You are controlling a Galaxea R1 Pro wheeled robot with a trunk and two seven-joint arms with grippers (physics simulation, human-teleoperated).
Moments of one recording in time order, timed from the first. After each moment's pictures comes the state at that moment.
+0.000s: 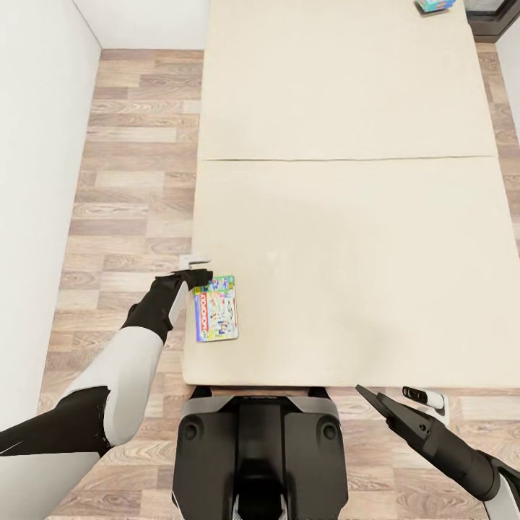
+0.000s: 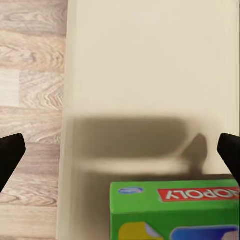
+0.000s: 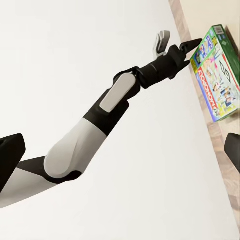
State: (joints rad) left arm -1.16 -0.13 0.21 -0.61 -0.15 0.42 0.01; right arm -0.07 -0.09 -0.40 -1.57 -0.65 0.87 1.33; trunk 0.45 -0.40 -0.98
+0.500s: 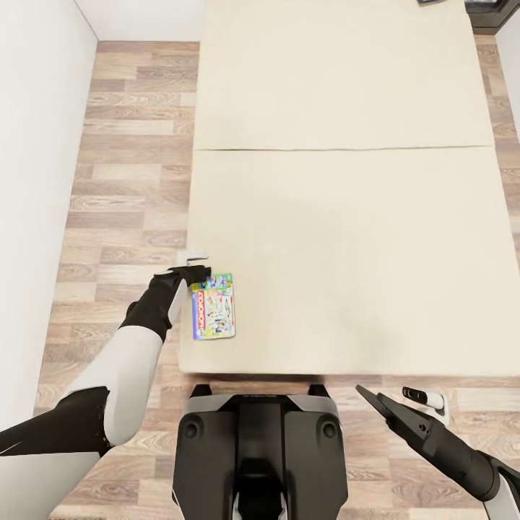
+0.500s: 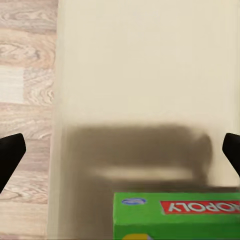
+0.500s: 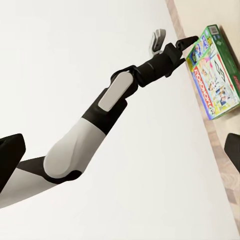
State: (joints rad) left arm -1.16 -0.13 0.21 -0.64 -0.17 0.41 0.03; right arm -0.07 -0.09 -0.40 -1.57 -0.65 0.87 1.33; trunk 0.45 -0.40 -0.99
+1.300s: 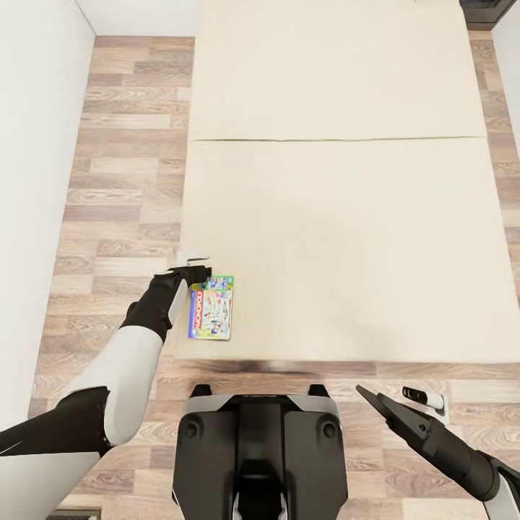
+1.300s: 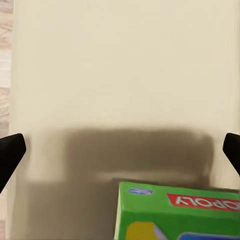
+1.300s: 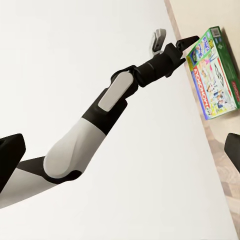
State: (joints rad) left arm -1.16 -0.13 0.21 -0.64 -0.17 0.41 0.03; right arm -0.07 -0.09 -0.40 -1.57 -0.65 0.87 1.33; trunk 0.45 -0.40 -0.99
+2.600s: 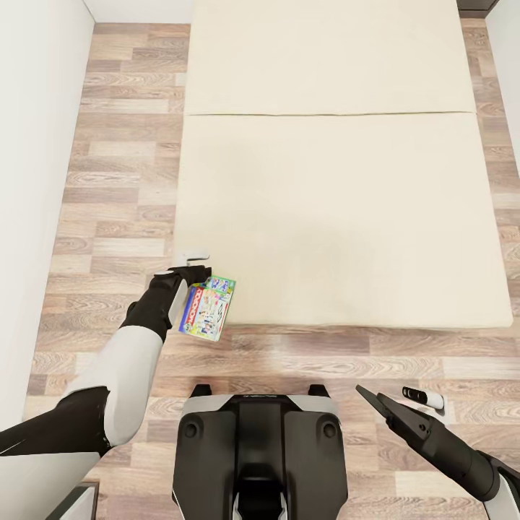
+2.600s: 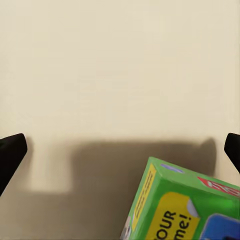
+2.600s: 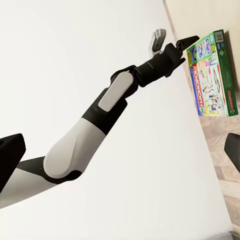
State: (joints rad) left arm -1.16 -0.13 0.21 -0.64 -0.18 0.41 0.02; right arm -0.07 -0.09 -0.40 -1.57 -0.65 0.87 1.33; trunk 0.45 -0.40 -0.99
